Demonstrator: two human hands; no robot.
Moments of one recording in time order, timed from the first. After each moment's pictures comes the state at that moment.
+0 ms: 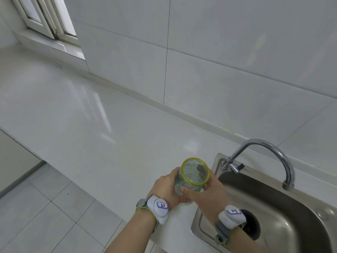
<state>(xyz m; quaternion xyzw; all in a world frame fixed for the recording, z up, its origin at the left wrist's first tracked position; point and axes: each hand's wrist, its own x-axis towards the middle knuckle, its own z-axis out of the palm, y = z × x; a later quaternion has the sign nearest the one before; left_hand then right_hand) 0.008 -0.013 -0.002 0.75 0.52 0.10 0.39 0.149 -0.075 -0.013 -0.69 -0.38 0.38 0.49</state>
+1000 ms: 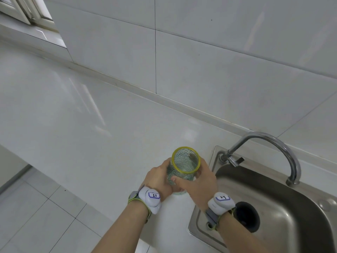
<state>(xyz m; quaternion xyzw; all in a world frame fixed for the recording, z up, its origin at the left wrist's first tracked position) 0.018 0.021 -0.016 0.74 0.53 0.10 0.39 0.154 -0.043 -0.025 -0.70 -0.42 0.35 0.47</state>
